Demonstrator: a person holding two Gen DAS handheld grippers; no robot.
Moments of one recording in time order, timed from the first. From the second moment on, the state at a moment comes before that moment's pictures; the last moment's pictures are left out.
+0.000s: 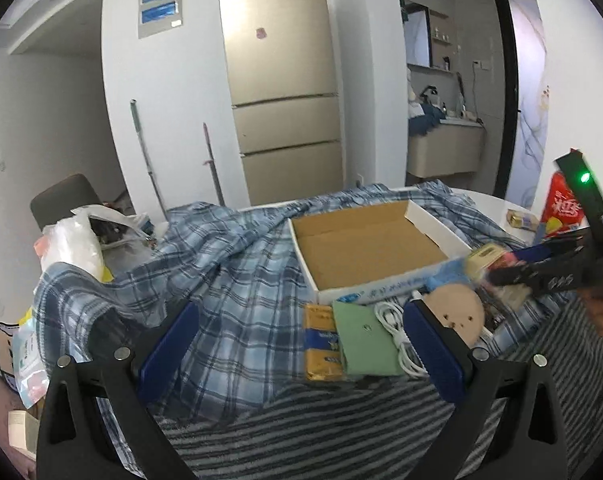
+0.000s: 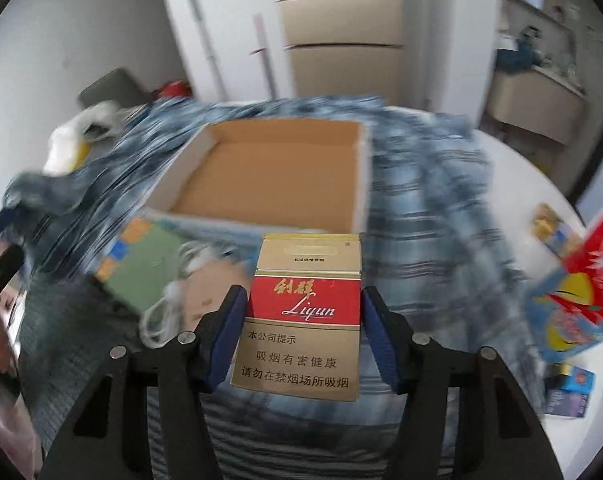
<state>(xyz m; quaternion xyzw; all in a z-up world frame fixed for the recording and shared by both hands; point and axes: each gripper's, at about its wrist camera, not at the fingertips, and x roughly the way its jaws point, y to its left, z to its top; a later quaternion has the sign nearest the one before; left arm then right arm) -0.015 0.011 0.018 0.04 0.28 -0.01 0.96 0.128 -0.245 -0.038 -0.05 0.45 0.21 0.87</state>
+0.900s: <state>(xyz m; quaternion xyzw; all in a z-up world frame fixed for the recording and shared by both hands) -0.013 0.012 0.004 0.04 0.30 0.00 0.95 0.126 -0.238 -0.056 0.00 0.45 0.24 0.86</state>
